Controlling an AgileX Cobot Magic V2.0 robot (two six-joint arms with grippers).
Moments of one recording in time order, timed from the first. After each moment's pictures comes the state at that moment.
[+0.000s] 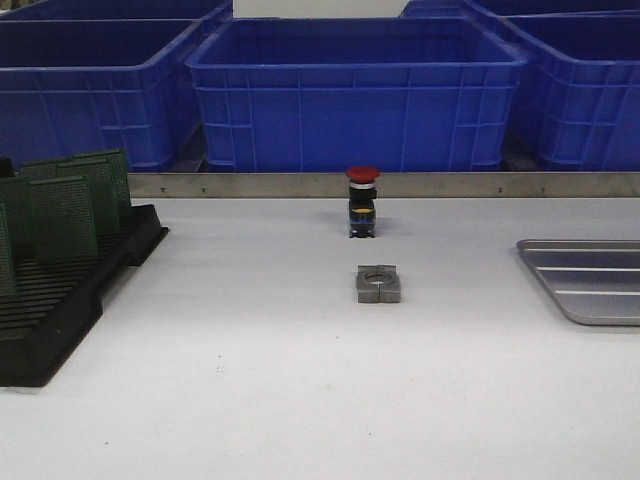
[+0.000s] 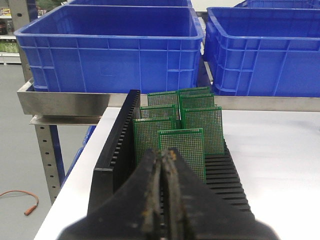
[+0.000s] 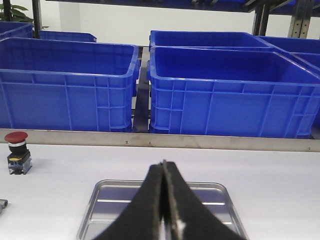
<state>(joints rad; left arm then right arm) -0.01 0.00 0.00 0.04 0.14 -0.09 -0.09 -0.01 0.03 -0.08 -0.05 0.04</state>
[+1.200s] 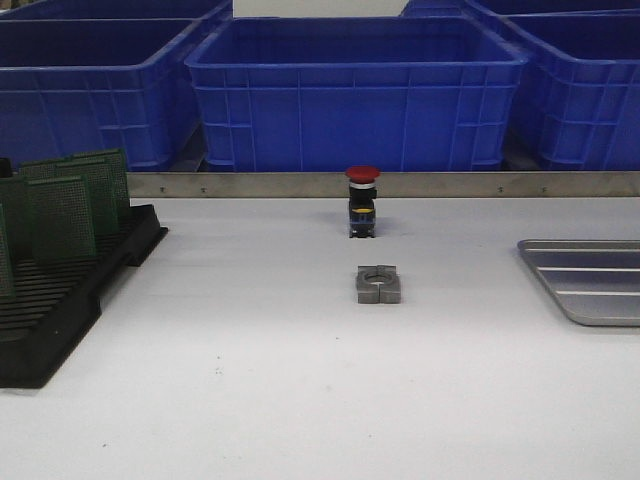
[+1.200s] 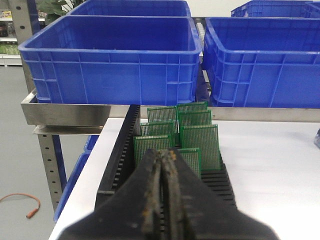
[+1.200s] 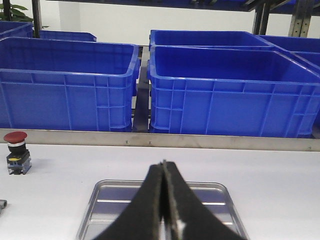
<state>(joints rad) -0.01 0.01 -0.18 0.05 0.31 -0.10 -0.09 -0.01 0.03 -0.08 -0.05 0.04</state>
